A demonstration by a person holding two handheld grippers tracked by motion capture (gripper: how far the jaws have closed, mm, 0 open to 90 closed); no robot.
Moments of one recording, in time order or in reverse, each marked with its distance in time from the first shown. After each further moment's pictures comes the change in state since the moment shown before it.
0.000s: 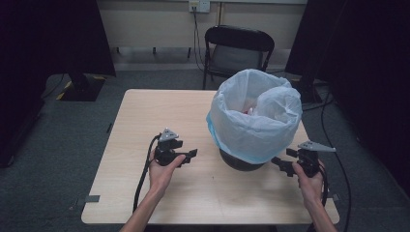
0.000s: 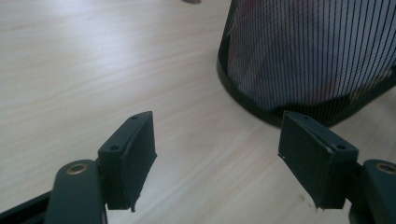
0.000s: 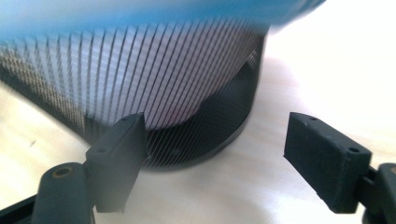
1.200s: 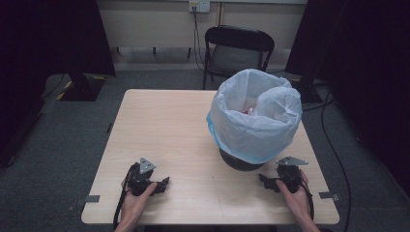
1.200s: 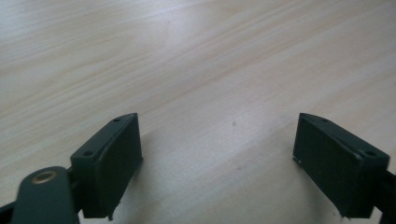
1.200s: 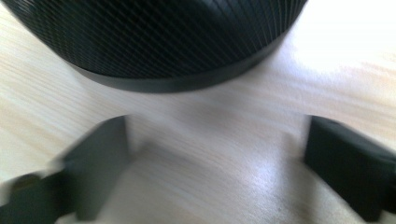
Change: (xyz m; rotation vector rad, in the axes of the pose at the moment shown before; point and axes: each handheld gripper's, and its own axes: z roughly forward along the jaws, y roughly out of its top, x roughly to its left) left arm 0.023 -0.102 -0.055 0.179 0.234 0.072; right arm 0.030 -0.053 0.037 0.187 -0.103 -0.105
